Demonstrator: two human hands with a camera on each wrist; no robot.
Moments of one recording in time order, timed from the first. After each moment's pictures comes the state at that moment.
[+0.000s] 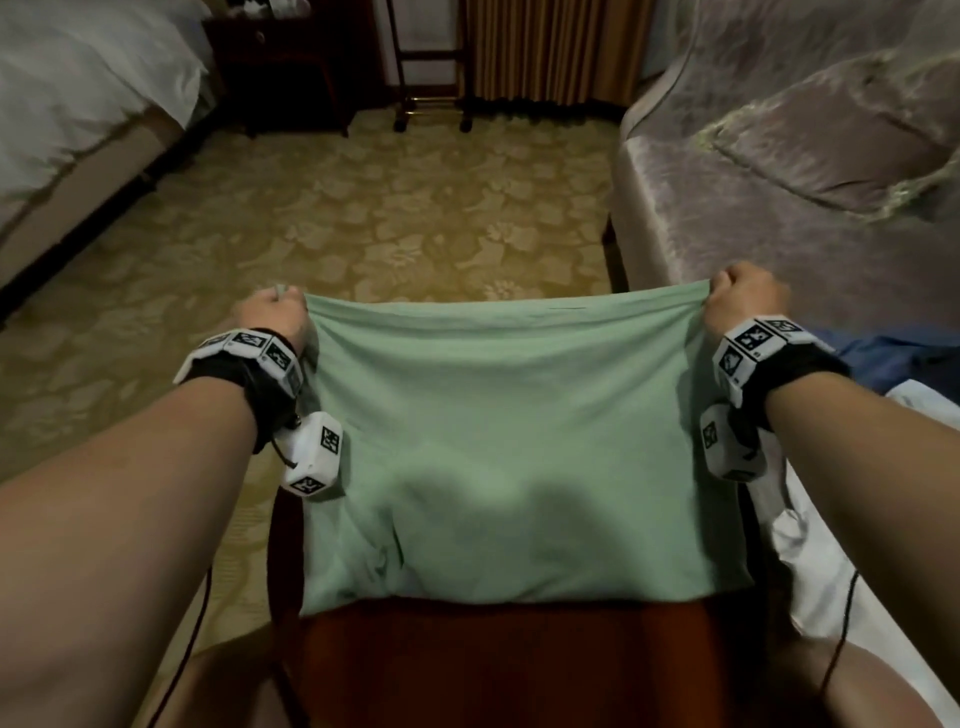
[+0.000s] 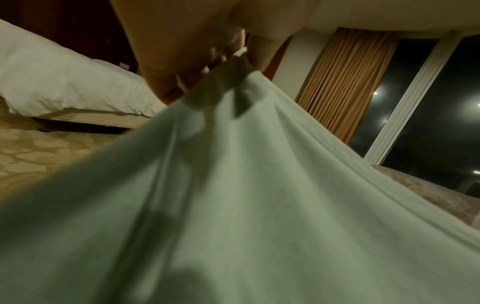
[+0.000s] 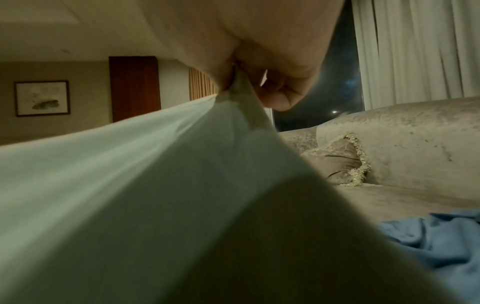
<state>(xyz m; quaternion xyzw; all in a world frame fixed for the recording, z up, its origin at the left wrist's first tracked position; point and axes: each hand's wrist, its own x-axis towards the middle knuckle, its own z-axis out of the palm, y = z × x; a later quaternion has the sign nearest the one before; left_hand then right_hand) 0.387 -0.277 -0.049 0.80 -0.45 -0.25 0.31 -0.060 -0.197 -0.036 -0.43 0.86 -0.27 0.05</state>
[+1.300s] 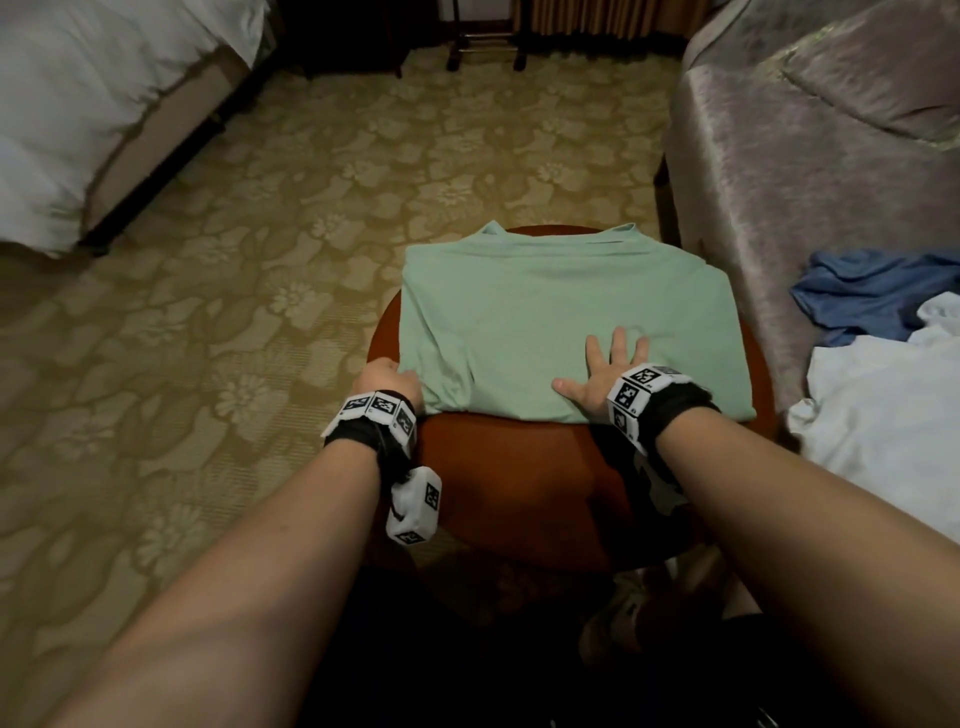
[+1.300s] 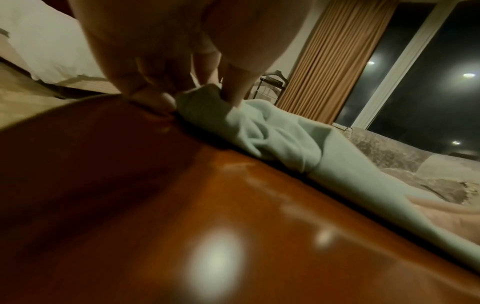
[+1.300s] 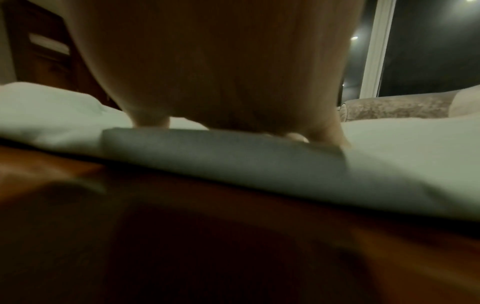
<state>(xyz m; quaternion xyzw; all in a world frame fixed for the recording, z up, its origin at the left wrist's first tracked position) 0.375 -0.062 -0.117 0.83 -0.45 -0.28 0.17 0.113 -0.058 -0.134 -0.60 0.75 0.16 0.22</state>
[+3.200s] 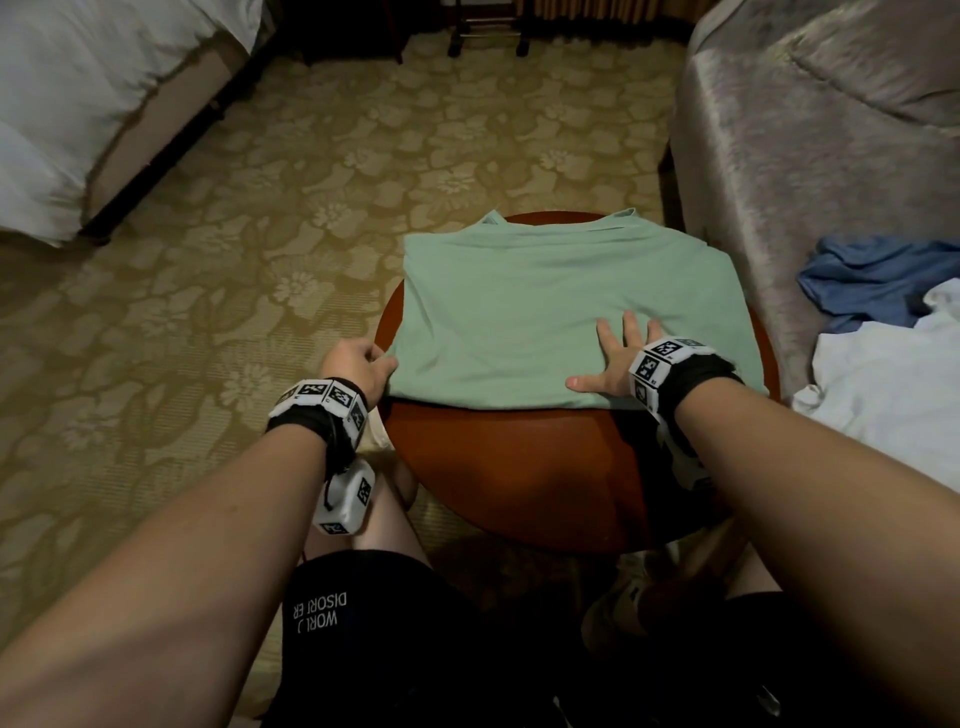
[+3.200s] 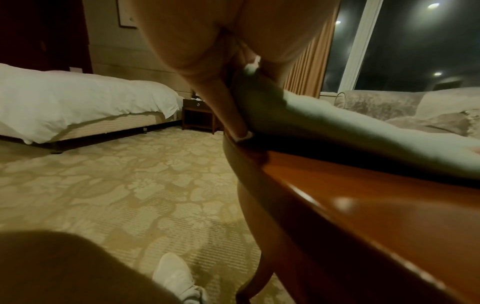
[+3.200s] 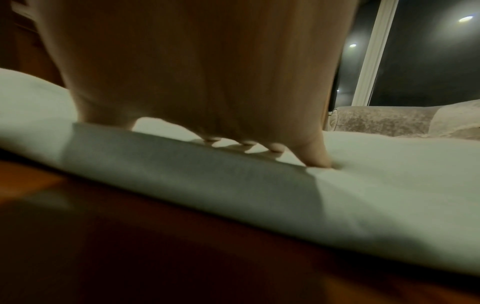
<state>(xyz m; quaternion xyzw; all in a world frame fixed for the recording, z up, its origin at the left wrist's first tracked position) 0.424 -0.059 -0.105 0.77 -0.58 -0.24 0.14 0.099 -0.063 -0.120 -0.62 0.72 0.23 0.20</state>
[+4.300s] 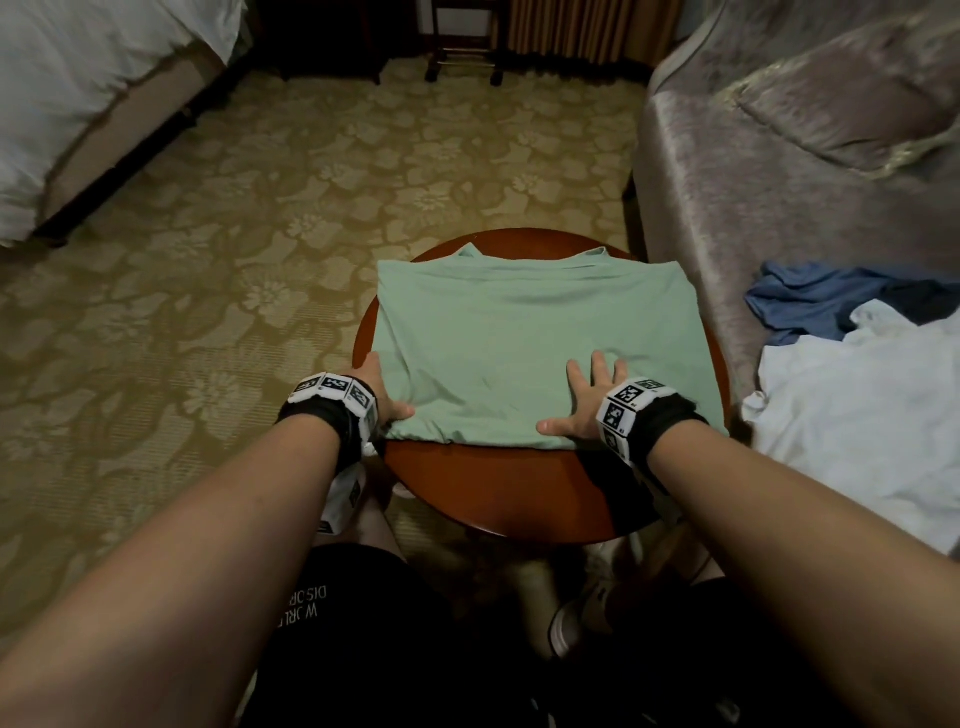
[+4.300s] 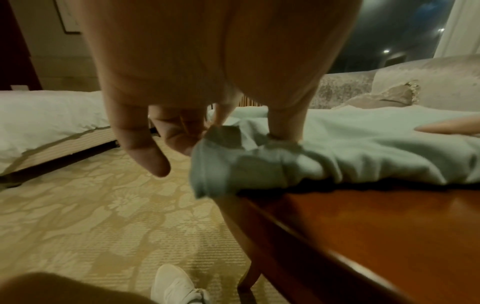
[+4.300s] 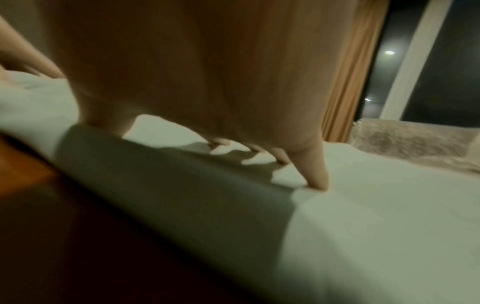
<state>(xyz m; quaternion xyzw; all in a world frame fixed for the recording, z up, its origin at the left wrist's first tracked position) 0.401 -0.052 -0.102 0.73 -0.61 -0.28 -0.14 0.115 -0.009 -0.114 -0.62 0.72 0.23 0.20</state>
